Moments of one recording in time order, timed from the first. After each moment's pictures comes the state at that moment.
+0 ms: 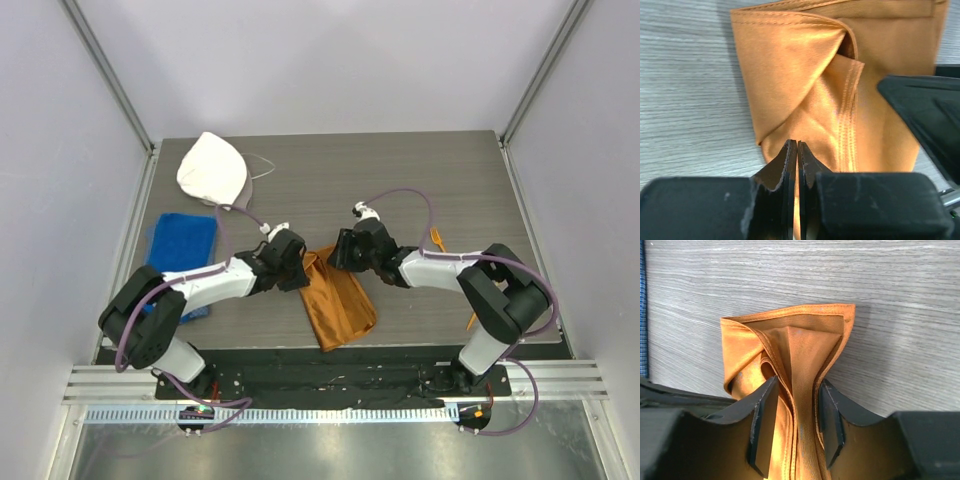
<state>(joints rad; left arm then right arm) -0.73 1.51 0.77 -0.20 -0.08 -0.92 0.69 1.65 0.77 0.22 -0.03 0.68</state>
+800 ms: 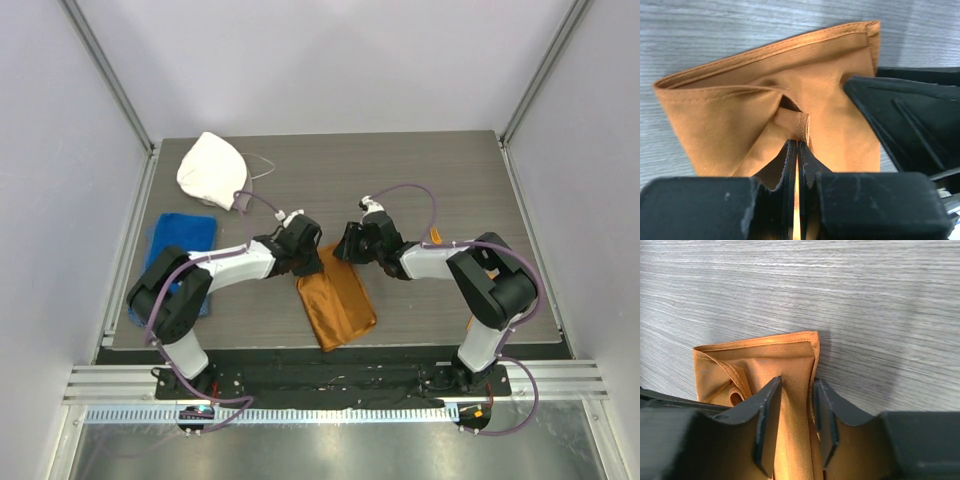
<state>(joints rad) -0.73 1.70 0.96 -0.20 -0.07 -0.92 0.59 1.74 0.78 0.33 -0.09 0.61</state>
